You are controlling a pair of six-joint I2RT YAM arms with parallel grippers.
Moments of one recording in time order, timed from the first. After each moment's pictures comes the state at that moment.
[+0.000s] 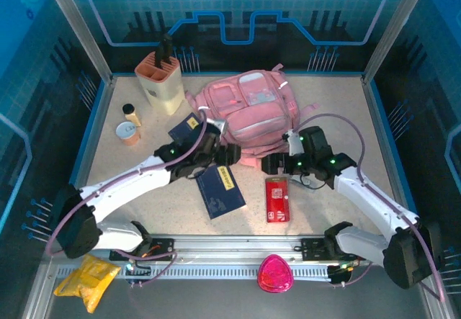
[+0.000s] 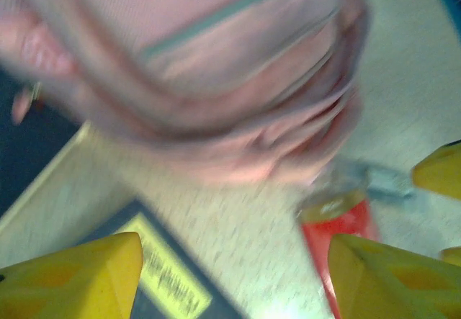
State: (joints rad) left arm -0.75 1.30 0.93 -0.39 -0.06 -0.62; right arm 0.42 1.11 0.73 -0.52 -0.42 0.40
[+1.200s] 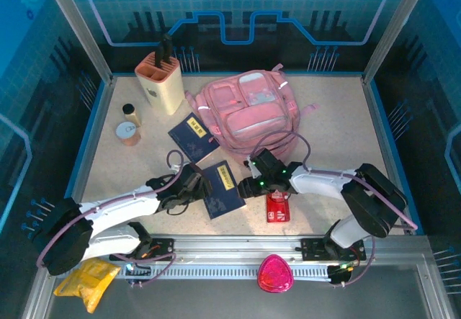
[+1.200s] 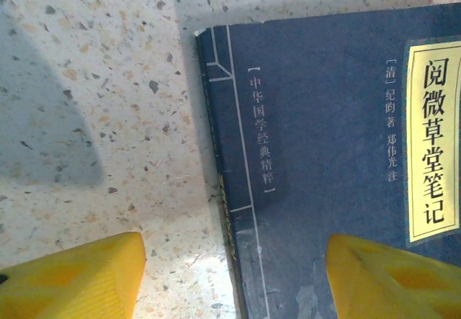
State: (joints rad) left arm -0.75 1.16 0.47 -0.37 -0.15 -1.09; right arm 0.80 1.53 0.71 -0.22 -0.26 0.52
